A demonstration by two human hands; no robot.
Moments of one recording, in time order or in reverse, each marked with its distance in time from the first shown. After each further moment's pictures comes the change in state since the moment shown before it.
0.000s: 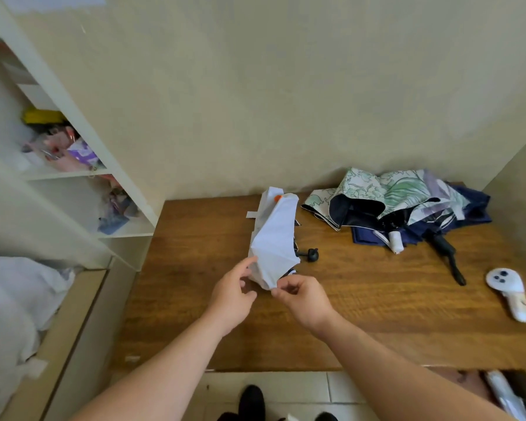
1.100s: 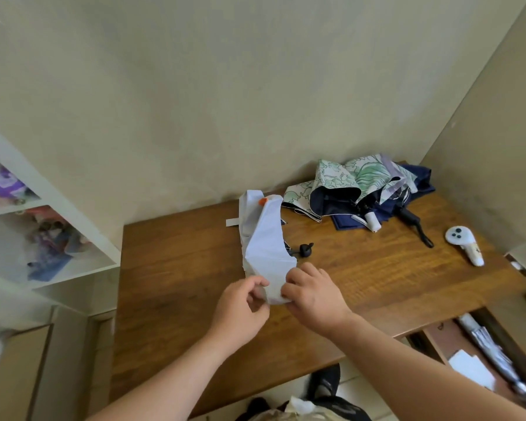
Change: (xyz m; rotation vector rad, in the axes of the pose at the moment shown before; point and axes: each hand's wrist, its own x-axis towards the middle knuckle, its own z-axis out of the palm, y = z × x) left_hand 0.043 -0.058 -0.042 0.119 -0.231 0.422; right_hand 0.012 -0.001 0.046 -1.088 0.380 -0.600
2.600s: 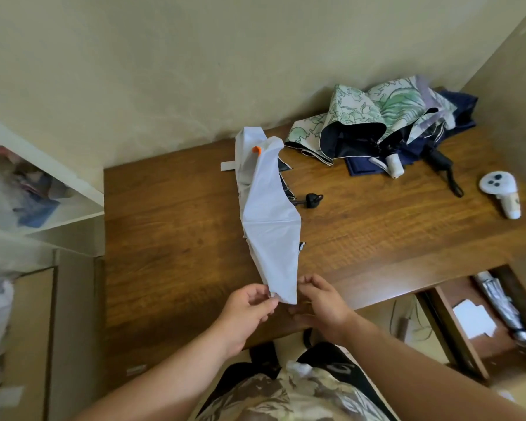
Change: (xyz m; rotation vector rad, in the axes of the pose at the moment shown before) left_hand -0.026 -0.053 0.072 -0.598 -0.204 -0.654; right_hand -0.070 -0.013 0.072 1.560 -0.451 1.432
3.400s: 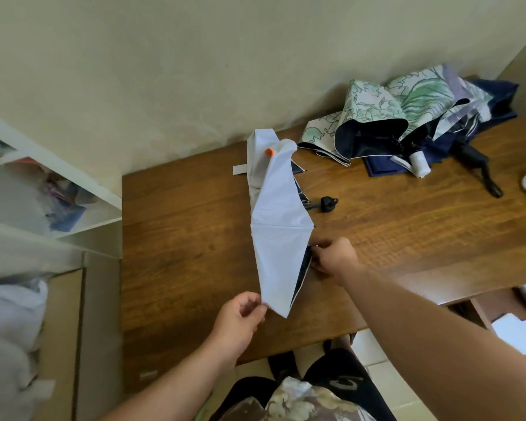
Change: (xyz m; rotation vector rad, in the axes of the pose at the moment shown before) left_hand -0.007 -0.002 -0.020 0.183 0.186 0.022; right_hand 0.115 -0.071 -0.018 -0.344 0.340 -0.071
